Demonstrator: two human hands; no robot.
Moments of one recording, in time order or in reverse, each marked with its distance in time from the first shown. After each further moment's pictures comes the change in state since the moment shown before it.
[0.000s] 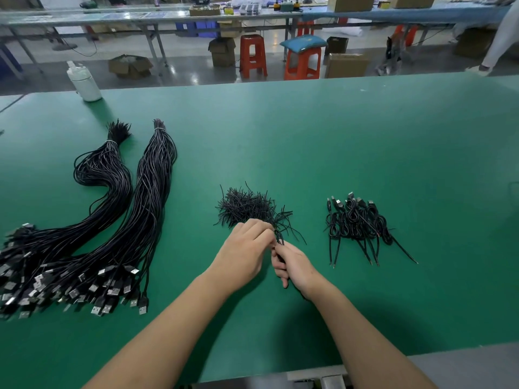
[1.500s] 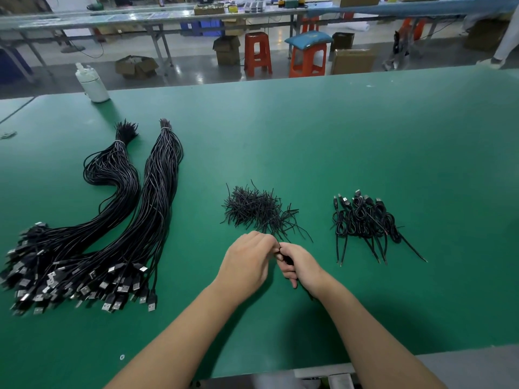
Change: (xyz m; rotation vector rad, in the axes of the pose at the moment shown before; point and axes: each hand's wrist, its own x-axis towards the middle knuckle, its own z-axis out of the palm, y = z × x) left_hand -0.019 0.011 0.006 -0.059 0.057 -0.134; right_hand 0.008 0.008 -0.007 -0.070 -0.133 -0.013
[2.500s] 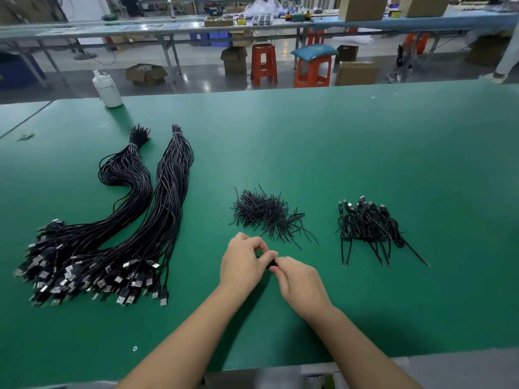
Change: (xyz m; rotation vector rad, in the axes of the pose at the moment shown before) left_hand -0.002 0.000 -0.009 -0.202 -0.102 -0.749; right_hand -0.028 0.021 0.035 -0.970 0.397 -0.459
